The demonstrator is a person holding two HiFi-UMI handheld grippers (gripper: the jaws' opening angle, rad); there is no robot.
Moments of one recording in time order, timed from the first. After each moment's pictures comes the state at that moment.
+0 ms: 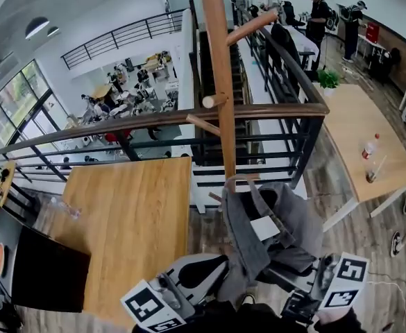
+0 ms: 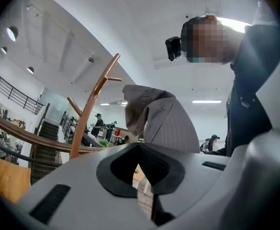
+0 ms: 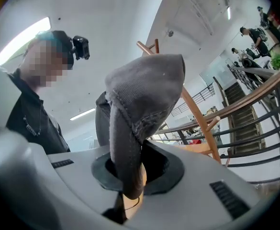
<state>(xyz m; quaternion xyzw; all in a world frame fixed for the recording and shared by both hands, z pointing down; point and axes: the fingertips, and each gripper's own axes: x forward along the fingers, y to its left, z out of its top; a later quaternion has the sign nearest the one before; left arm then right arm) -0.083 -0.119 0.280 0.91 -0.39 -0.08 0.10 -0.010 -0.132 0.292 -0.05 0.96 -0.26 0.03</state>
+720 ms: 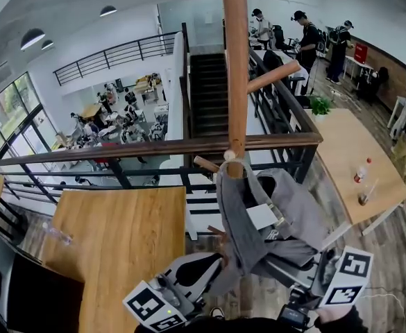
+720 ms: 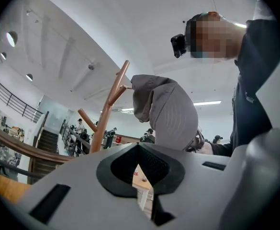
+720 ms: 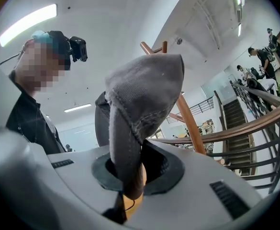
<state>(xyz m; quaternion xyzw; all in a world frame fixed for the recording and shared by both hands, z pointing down) -0.156 -0.194 0.225 0.91 -0.40 -0.11 0.06 -0.078 -0.204 0.187 -0.09 0.97 -0.21 0.04</state>
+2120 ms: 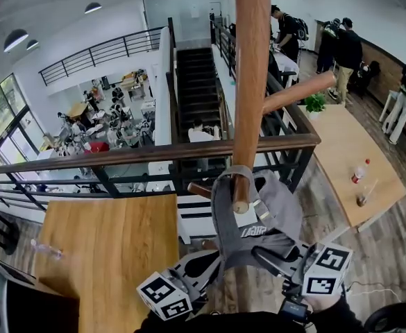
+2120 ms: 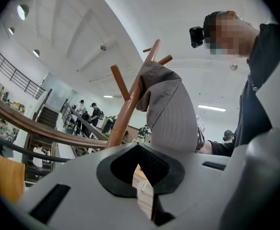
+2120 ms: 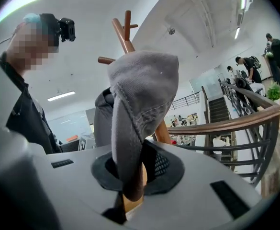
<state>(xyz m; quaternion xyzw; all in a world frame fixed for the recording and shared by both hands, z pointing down) -0.178 -0.294 0.300 0.91 -0.37 -0.09 0.16 -0.106 -0.308 0.271 -0.15 0.97 -0.20 -0.05</state>
